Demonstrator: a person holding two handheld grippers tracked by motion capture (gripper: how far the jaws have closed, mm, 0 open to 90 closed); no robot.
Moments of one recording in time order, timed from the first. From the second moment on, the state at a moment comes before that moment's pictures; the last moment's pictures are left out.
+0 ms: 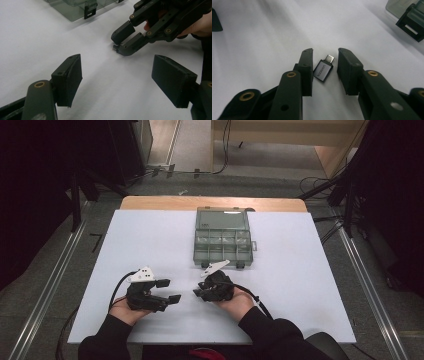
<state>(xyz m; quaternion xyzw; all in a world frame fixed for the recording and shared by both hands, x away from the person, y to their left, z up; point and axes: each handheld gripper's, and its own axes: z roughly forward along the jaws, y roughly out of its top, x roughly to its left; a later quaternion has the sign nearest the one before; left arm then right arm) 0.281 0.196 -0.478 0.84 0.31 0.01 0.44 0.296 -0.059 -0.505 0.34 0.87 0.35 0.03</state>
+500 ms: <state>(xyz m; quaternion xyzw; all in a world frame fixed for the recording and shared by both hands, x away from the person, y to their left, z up) 0.282 0.195 -0.478 0.84 0.31 0.01 0.45 0.303 -0.067 -0.505 0.33 0.87 0.36 0.01</state>
